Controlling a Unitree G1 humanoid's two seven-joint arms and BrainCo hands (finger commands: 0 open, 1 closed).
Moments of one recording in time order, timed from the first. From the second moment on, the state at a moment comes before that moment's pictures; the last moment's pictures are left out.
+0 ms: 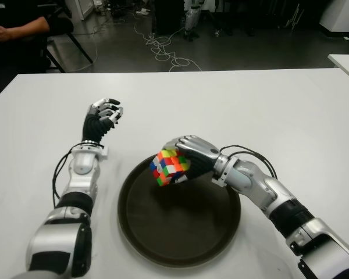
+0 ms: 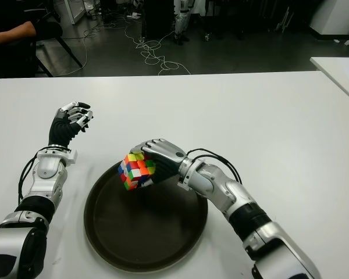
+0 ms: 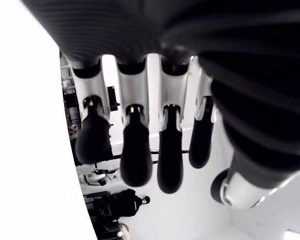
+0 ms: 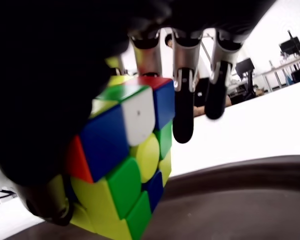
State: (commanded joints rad) left arm -0.60 0.17 0.13 1.09 0.02 -0.67 -0.02; right arm -0.53 -0.23 0.51 0.51 -0.66 -0.54 0.08
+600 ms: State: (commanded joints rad) left arm -0.60 0.17 0.13 1.07 0.01 -0.66 -0.03; right arm -0.57 -0.22 0.54 0.56 -0.74 -0.45 0.04
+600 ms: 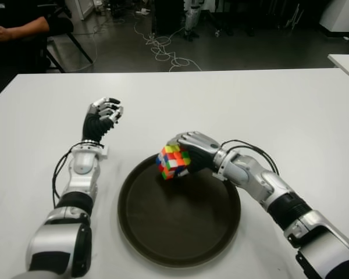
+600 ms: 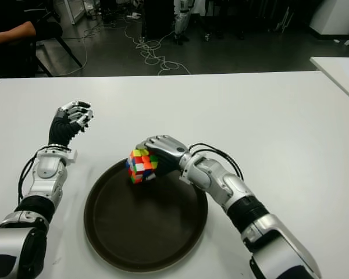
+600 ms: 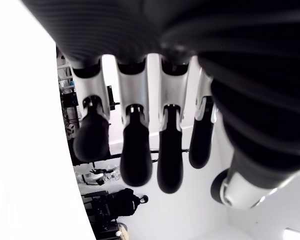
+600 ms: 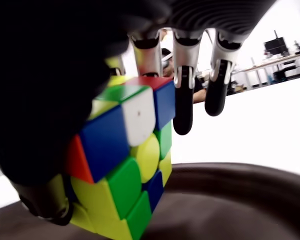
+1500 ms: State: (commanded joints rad) left arm -0.59 0.17 0.13 1.04 0.01 -0.64 -0.04; right arm -0.63 -0.23 0.58 0.66 -0.75 -0.48 0.00
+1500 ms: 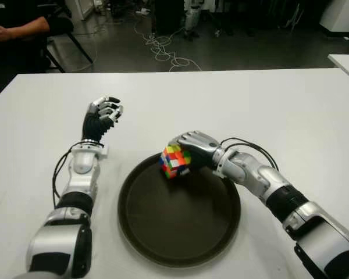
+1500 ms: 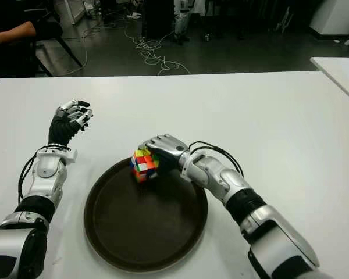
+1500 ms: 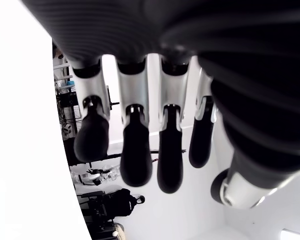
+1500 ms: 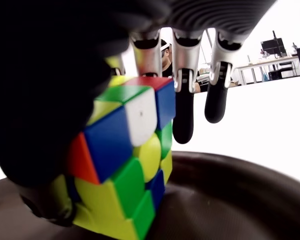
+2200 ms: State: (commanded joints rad) left arm -0.59 0.16 0.14 1.05 -0.01 -0.65 -0.06; right arm -0.63 -0.22 0.57 0.67 -0.73 -0.46 -0.01
